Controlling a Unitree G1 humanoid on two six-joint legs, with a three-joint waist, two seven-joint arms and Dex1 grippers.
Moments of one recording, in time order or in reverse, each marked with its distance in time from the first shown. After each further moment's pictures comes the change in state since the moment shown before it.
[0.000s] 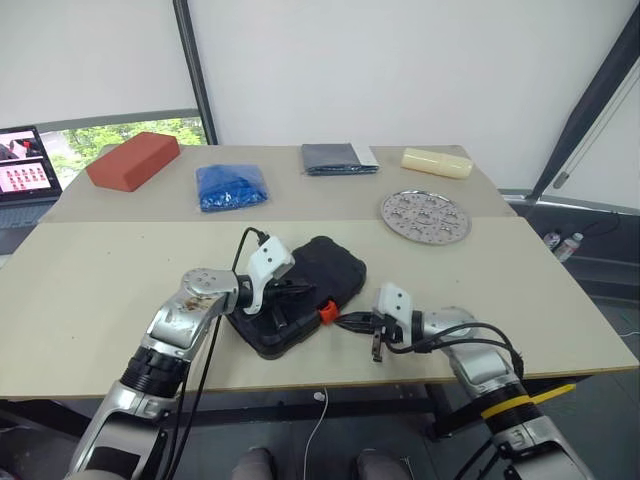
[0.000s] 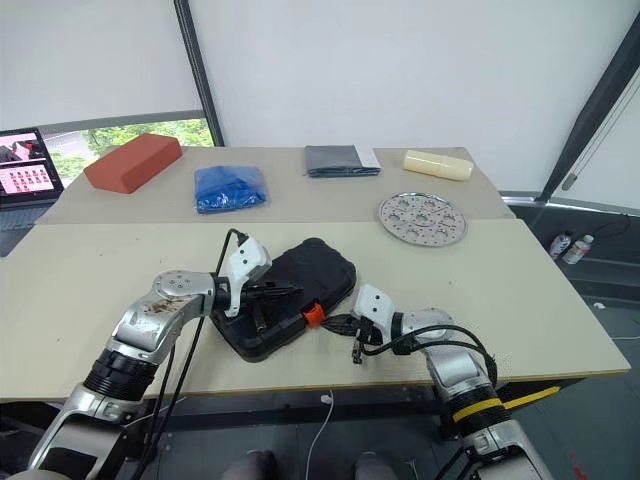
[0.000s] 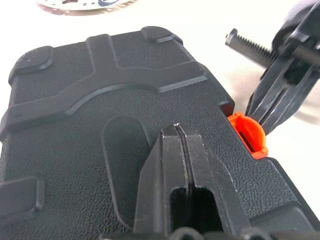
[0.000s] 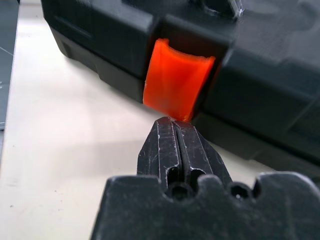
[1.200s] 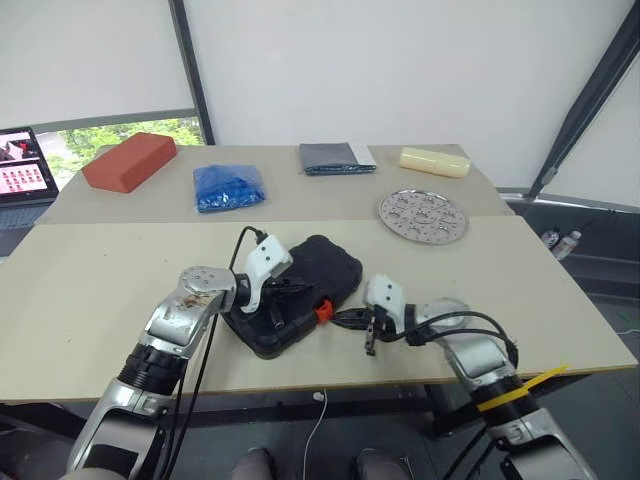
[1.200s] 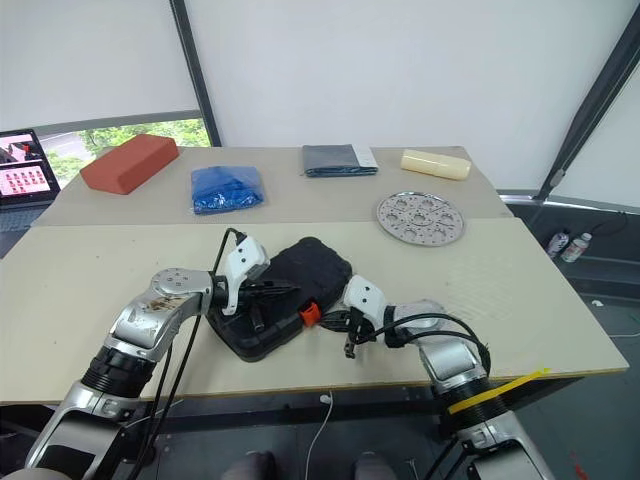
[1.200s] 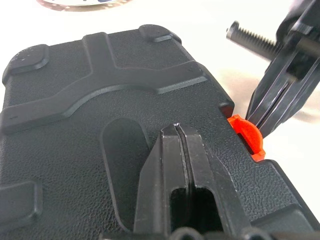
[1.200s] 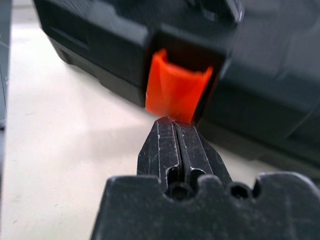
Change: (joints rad) left arm -0.013 0.013 -0.003 0.015 0.000 0.004 -0.014; right arm -0.039 -0.014 0.025 -0.090 -0.027 0.212 0.002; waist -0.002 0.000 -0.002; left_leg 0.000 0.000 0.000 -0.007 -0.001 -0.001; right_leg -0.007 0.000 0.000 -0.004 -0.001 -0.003
